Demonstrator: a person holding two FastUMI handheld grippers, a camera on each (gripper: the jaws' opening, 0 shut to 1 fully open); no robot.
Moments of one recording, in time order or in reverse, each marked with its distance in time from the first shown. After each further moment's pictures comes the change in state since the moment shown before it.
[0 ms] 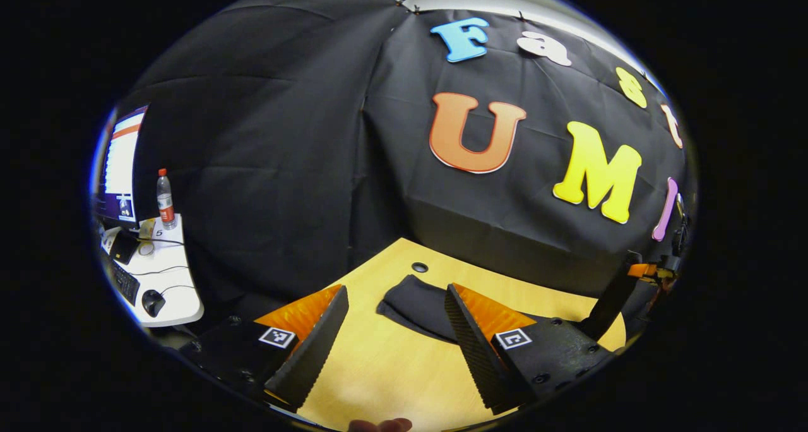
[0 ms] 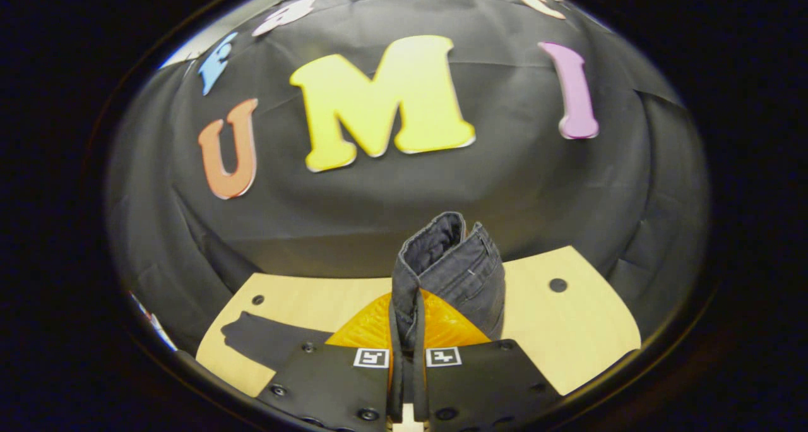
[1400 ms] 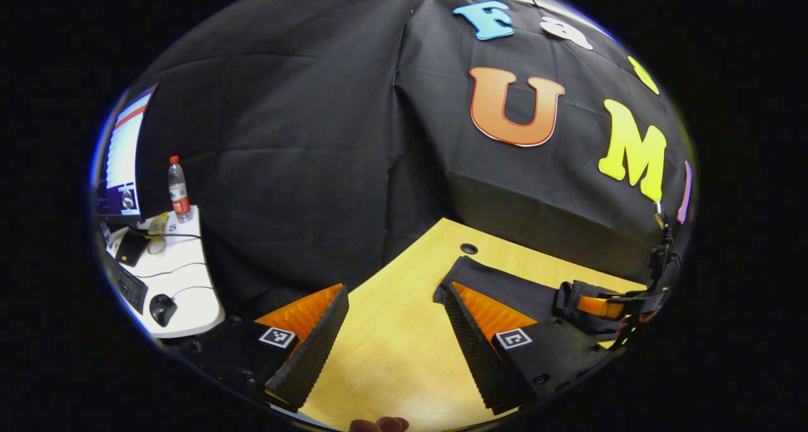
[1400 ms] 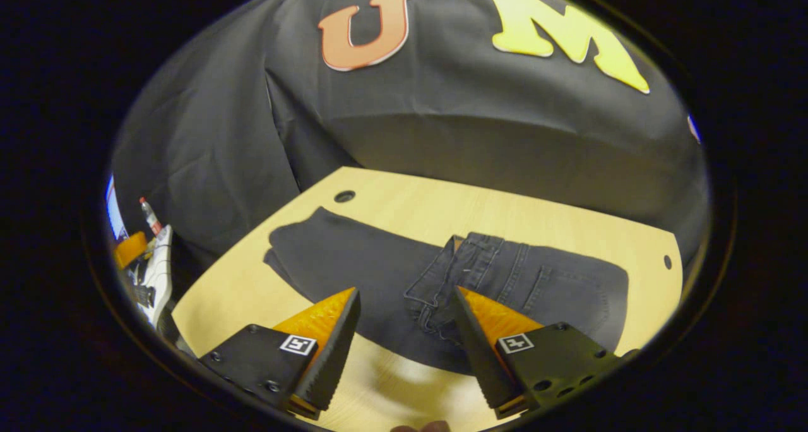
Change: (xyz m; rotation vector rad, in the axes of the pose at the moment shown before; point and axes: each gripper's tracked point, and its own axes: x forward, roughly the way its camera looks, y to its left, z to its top) left arm 0.059 0.065 -0.045 0.000 0.097 0.041; right arm 0.019 0.155 -0.159 -0.259 0.257 0.310
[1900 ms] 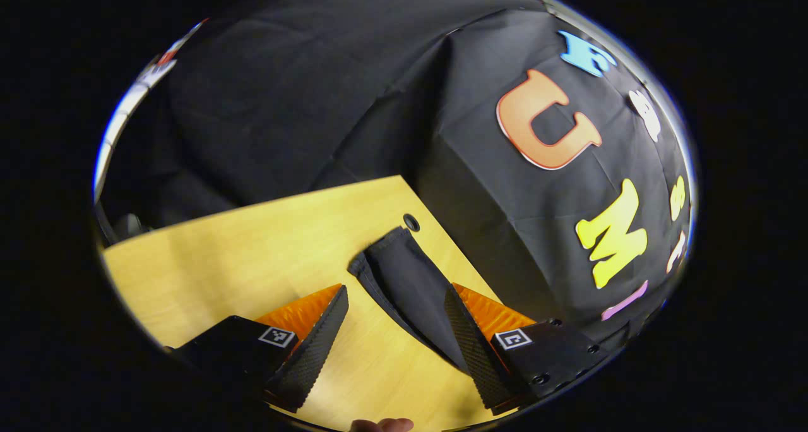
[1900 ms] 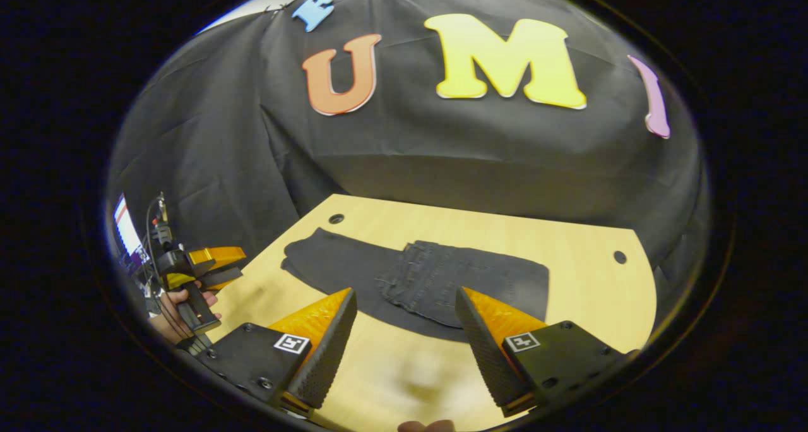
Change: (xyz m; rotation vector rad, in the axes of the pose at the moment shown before) left arm 0.079 -0.070 -0.057 -0.580 0.253 -0.278; right arm -0.148 -0.069 0.011 0.100 -0.052 -0.096
